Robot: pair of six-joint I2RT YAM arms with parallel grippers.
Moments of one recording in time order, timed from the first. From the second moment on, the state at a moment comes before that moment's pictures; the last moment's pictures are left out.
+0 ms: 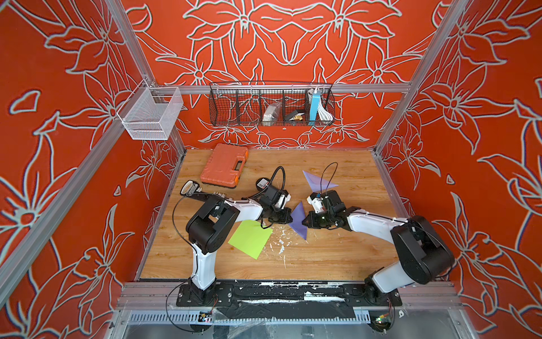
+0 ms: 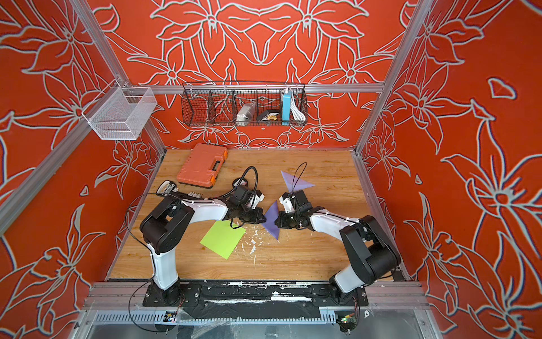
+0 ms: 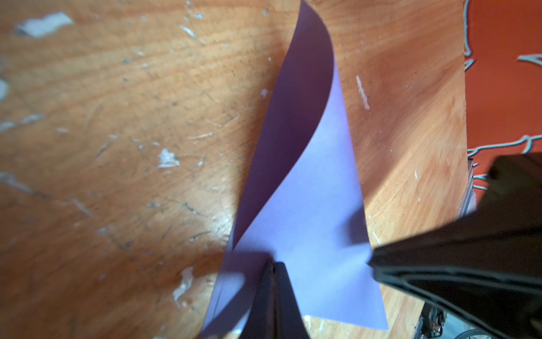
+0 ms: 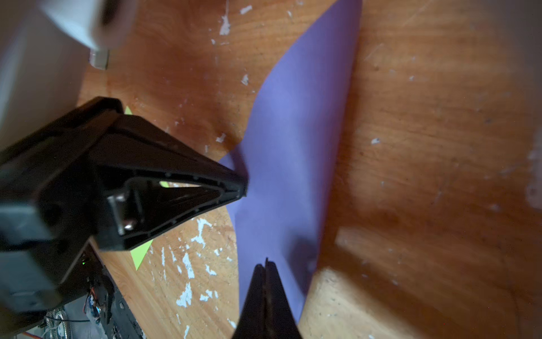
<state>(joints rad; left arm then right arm) -0.60 1.93 1.04 -0.08 0.49 -0.48 0.51 1.56 0.70 -0.14 -0.47 0.48</state>
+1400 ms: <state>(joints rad) -0.61 1.93 1.06 -0.11 0.48 -0.45 0.50 1.67 0.74 0.09 -0.50 0.71</state>
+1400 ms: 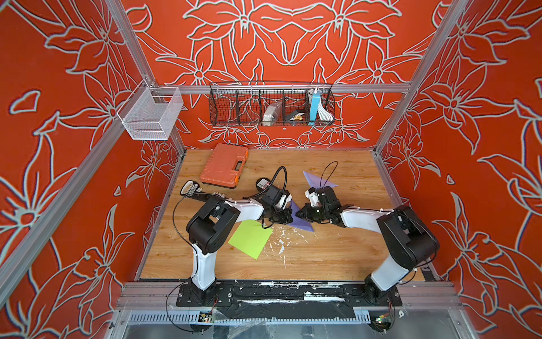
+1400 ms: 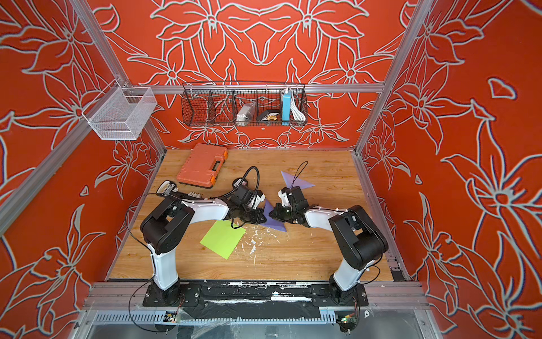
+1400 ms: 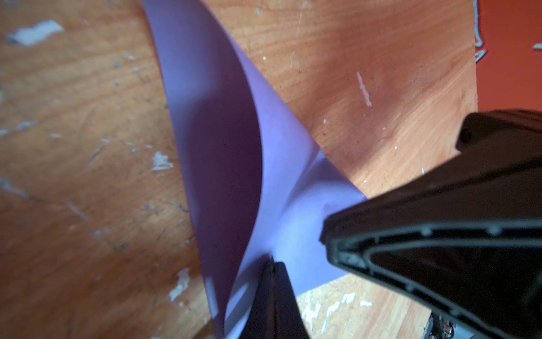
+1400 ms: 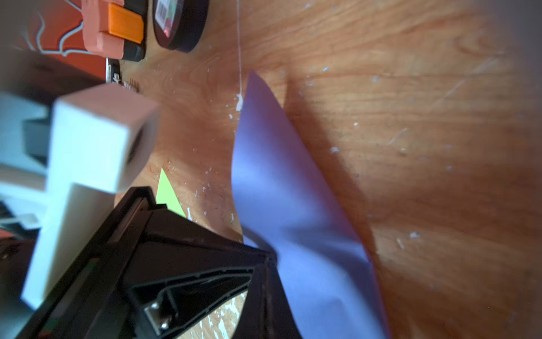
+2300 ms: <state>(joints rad) -0.61 1.93 1.07 -0.13 0.47 -0.44 0.44 1.90 0.85 0.28 -0.49 0.89</state>
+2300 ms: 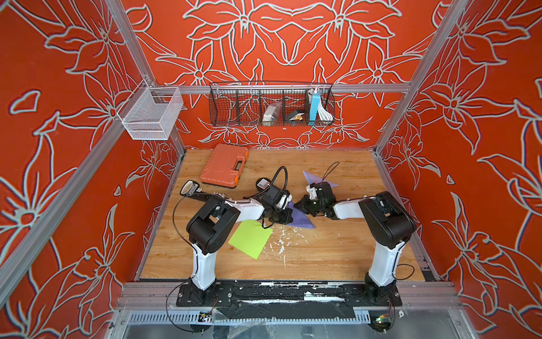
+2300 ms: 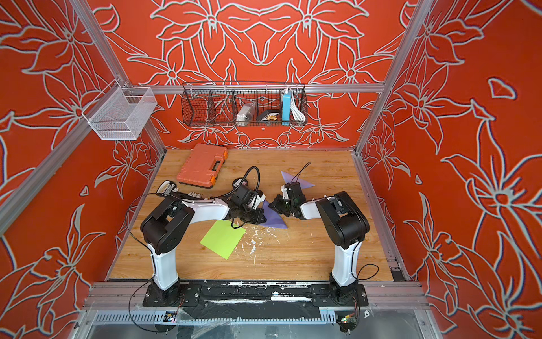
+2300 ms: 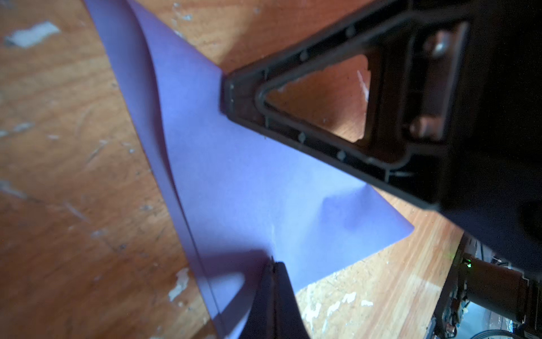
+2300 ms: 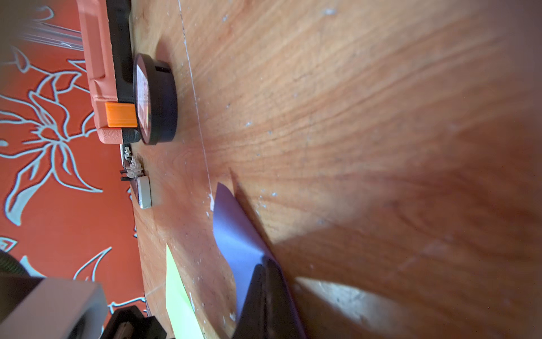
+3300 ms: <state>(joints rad) -0.62 1.93 1.07 -0.13 0.47 -0.44 0.54 1.82 0.81 0.18 -0.41 0.90</state>
